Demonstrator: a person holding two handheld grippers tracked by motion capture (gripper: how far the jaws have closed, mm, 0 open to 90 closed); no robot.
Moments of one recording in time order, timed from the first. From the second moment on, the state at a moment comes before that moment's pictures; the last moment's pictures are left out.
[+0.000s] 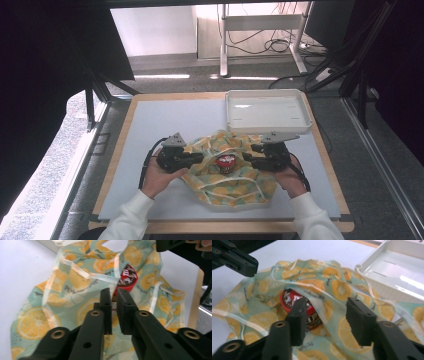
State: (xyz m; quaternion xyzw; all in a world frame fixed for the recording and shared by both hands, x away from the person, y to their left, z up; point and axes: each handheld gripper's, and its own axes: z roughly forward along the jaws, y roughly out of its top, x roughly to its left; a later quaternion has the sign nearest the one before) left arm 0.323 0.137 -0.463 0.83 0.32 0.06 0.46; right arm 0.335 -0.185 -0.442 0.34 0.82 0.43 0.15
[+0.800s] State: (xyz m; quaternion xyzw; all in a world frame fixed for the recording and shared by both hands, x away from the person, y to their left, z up) left arm 0.323 0.106 -0.487 0.85 0.30 0.03 0.43; right arm 0.339 -0.173 -0.467 0.34 0.84 0.40 0.12
